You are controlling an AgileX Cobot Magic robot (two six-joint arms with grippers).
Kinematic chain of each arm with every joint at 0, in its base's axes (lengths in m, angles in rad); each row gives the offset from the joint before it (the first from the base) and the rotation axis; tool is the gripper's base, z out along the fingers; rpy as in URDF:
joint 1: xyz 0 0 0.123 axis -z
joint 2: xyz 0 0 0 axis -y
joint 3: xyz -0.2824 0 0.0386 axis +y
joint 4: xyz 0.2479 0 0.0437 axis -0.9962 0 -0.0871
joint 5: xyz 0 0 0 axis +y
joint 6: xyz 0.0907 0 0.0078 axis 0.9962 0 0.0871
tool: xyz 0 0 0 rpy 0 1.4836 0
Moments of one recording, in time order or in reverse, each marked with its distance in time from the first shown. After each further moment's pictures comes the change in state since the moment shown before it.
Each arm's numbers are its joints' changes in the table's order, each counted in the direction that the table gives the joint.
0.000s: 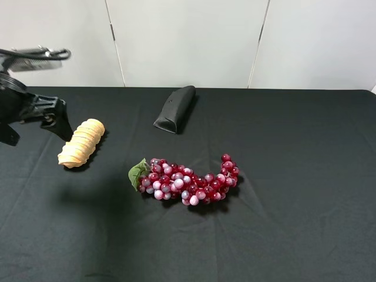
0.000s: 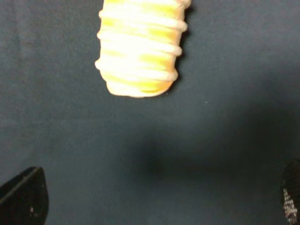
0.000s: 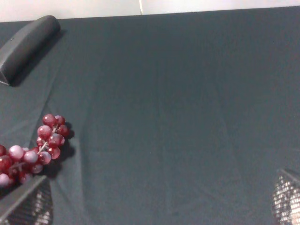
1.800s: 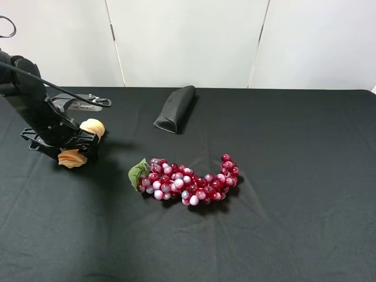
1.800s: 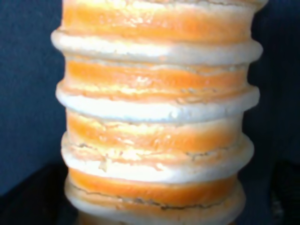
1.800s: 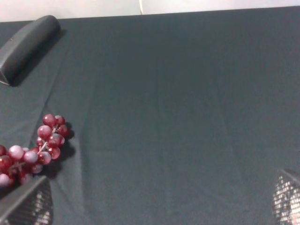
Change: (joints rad) left arm 0.012 -0.441 -0.082 0.005 -0.277 0.174; right arm 0.000 0.000 0.000 0.000 0.000 0.000
